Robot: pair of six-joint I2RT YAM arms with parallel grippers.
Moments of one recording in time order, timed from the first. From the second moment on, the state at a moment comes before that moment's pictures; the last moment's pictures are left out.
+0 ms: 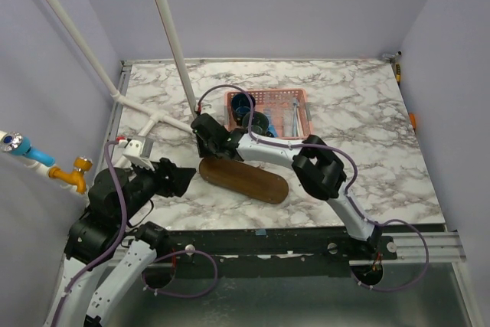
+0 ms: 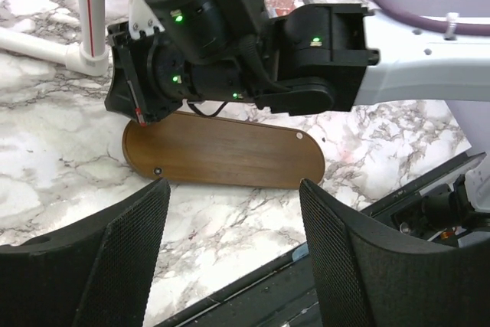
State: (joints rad) left arm -0.45 0.35 0.87 -0.80 0.11 -0.41; right arm 1.03 2.29 1.81 -0.23 0.19 0.56
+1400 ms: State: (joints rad) left arm -0.45 0.35 0.76 -0.72 0.12 -0.45; right arm 1.12 1.85 1.32 -0.17 0.12 0.38
